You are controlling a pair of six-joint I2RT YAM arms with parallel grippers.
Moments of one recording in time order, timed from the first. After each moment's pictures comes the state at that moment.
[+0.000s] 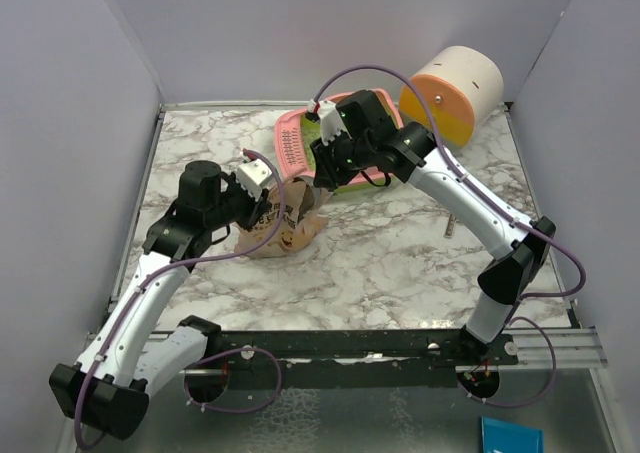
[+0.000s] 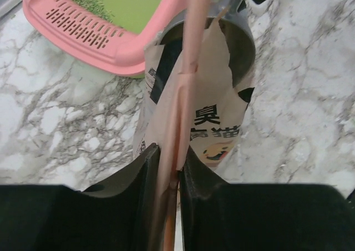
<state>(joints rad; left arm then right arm) -0.35 0.89 0.94 -0.52 0.38 0.26 0.78 1.76 1.91 -0.87 -0.21 0.04</state>
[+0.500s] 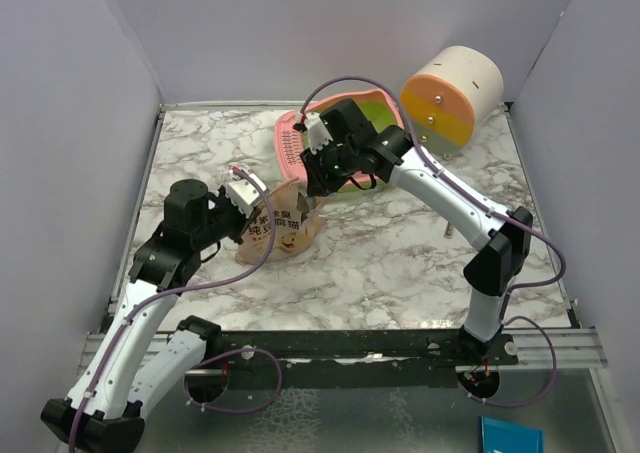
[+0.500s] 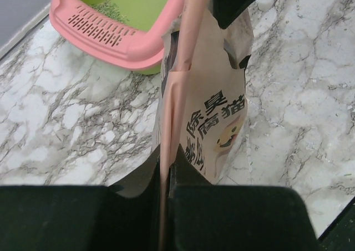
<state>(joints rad) -0.35 0.79 0.91 -0.58 0.35 0.34 0.79 1.83 1.91 -0.87 -0.23 0.04</state>
